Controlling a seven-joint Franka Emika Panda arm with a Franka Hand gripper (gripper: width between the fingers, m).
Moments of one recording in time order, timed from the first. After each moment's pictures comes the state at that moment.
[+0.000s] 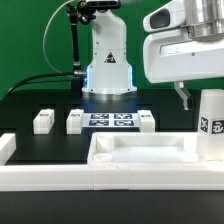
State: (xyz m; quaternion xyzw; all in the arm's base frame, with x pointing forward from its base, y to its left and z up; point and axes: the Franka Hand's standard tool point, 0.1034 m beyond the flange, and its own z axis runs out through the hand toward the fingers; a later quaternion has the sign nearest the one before) arm 0.644 0.110 0.108 -0.96 0.26 -0.01 0.08
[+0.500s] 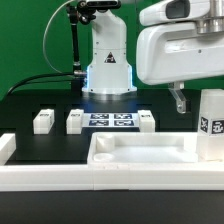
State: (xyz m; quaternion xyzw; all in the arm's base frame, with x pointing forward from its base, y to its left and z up) arm 0.649 0.098 0.108 -0.99 -0.11 -0.03 0.04
